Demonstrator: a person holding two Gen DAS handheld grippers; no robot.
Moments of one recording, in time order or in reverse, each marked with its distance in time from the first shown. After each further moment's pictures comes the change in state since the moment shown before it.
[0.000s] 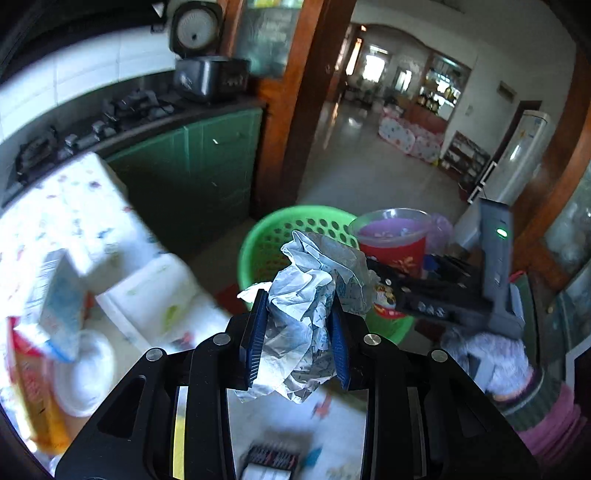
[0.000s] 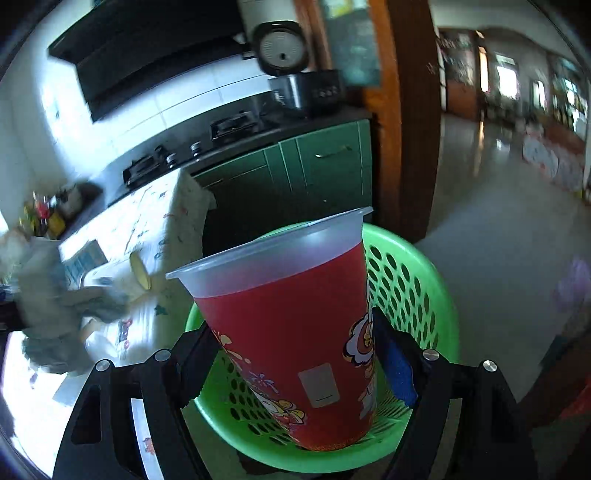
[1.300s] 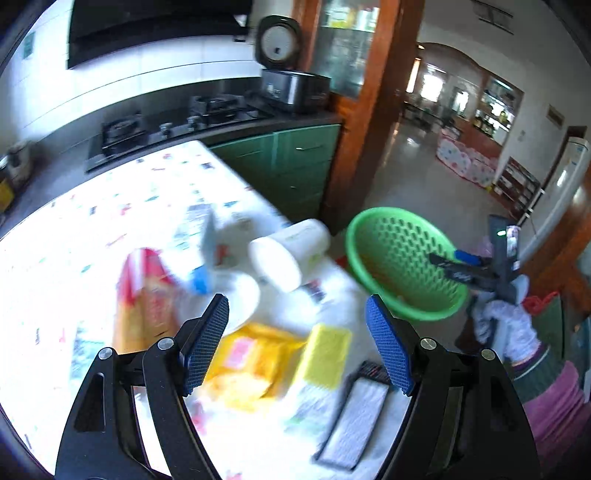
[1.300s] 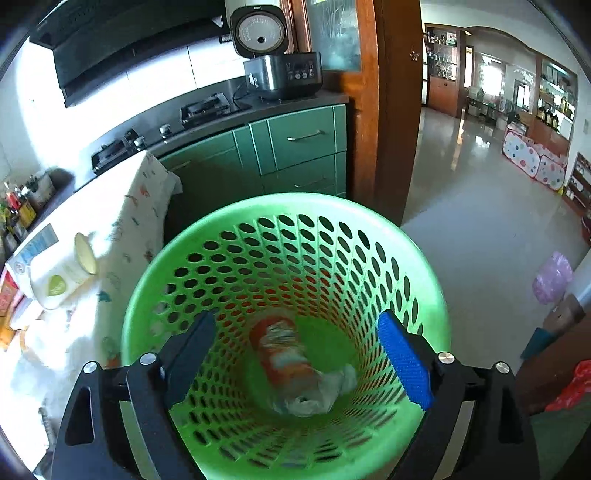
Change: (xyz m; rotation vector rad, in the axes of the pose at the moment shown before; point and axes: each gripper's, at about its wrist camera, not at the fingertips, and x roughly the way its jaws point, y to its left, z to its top) left arm -0.120 0.081 -0.071 -0.112 -0.087 0.252; right arm 0.031 -0.007 -0.010 -0.026 0.039 -0.097
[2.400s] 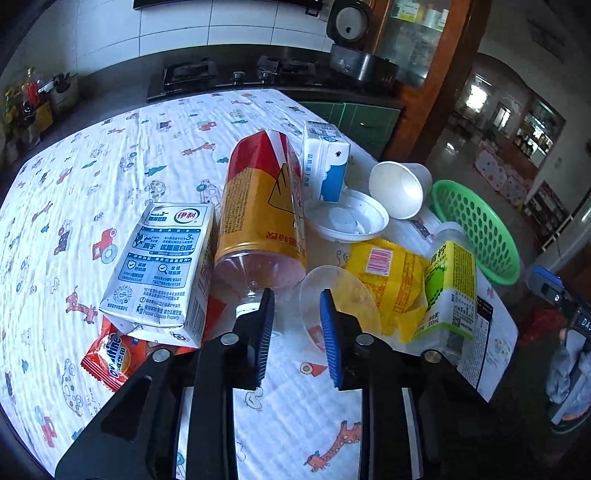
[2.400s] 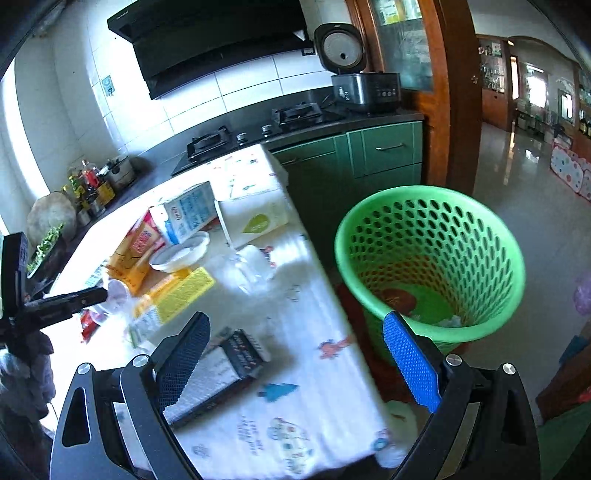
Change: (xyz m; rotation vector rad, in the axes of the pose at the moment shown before) left arm 0.011 0.107 -0.081 -0.160 0.063 0.076; right arm -0.112 0.144 -0.071 -0.063 -0.016 0.233
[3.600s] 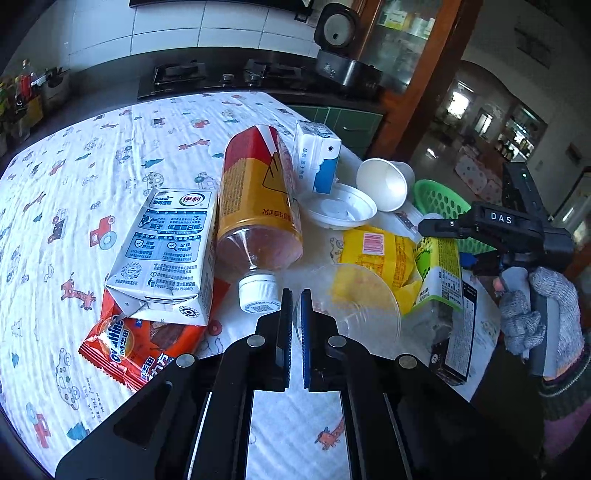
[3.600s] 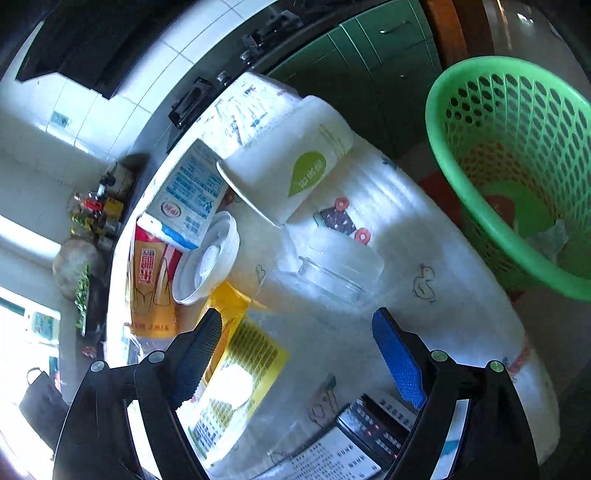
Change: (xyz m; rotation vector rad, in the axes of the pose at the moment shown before) left arm -0.013 0.016 -0.016 0.008 -0.024 -0.093; right arm 0.122 0.021 0.037 0.364 0.336 0.193
